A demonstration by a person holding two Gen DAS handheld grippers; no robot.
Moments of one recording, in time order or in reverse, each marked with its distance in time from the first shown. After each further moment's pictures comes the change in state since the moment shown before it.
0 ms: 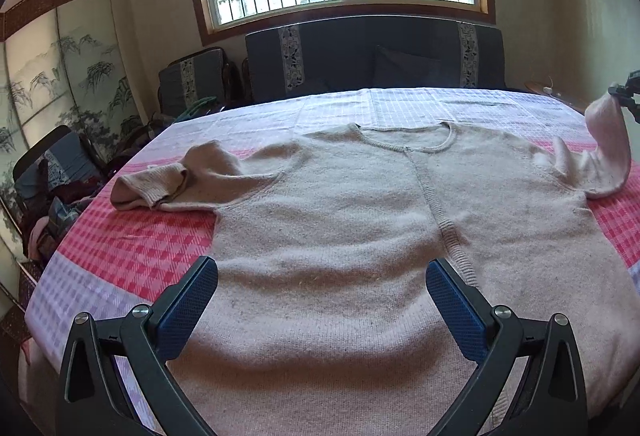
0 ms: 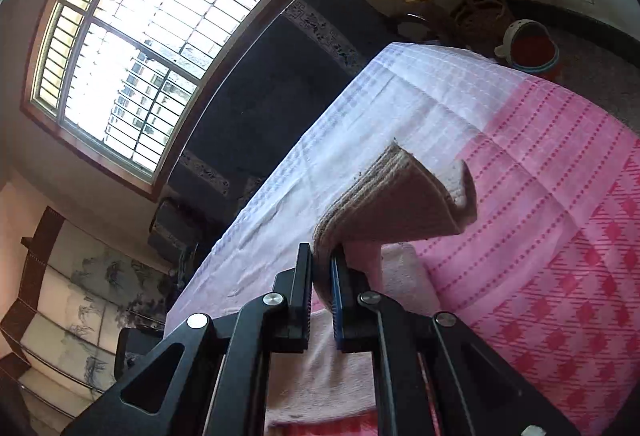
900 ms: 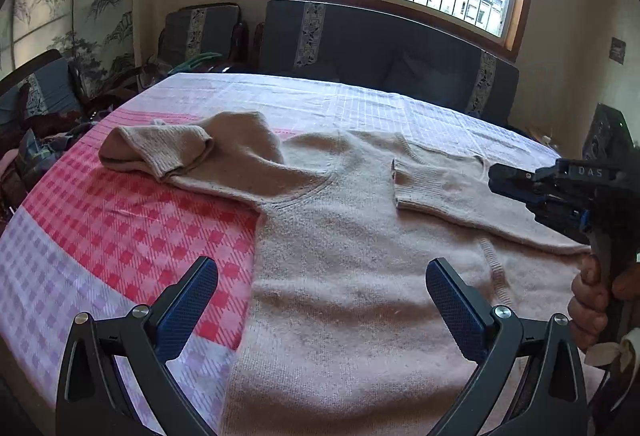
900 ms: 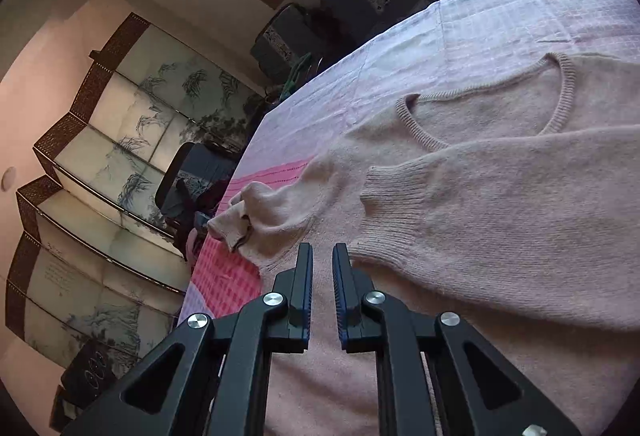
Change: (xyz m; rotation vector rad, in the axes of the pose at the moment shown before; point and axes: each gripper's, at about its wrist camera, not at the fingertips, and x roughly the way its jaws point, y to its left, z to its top) left arm 0.053 0.097 0.022 -0.235 0.103 -0.199; right arm 0.179 0.223 -0.282 -0.299 0.433 0.274
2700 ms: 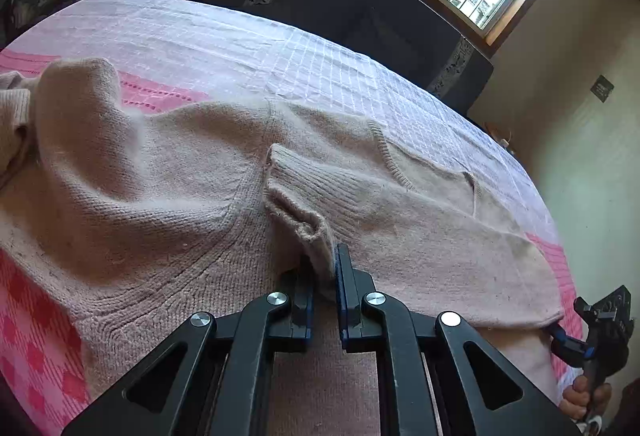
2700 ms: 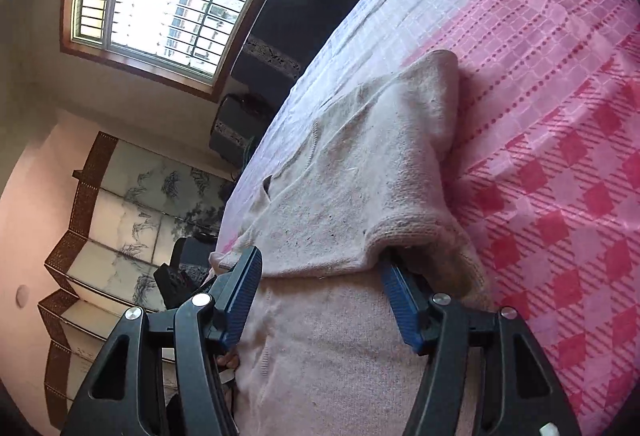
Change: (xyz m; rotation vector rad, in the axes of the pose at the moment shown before) left arm 0.154 0.000 0.052 -0.129 0.179 -0.232; right arm -0.150 -0.165 -0.026 0.394 -0.207 -0.047
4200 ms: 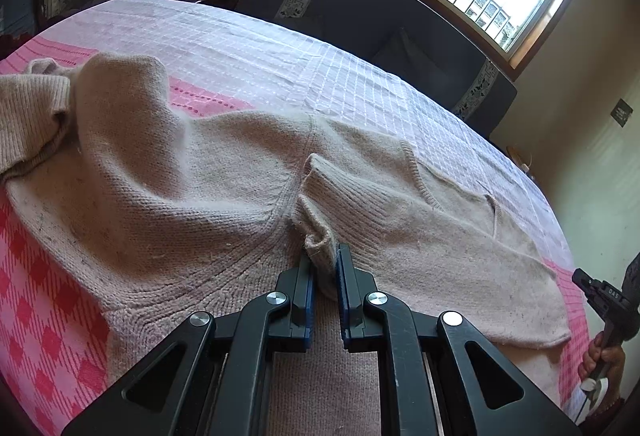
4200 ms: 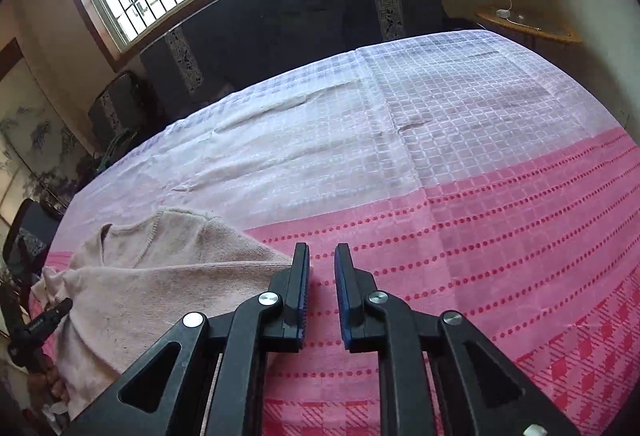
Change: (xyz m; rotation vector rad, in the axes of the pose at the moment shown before) left arm -0.007 0.011 -0.003 -0.067 -0.061 0.072; right arm -0.004 0.026 0.107 -0.441 -0.115 -0.455
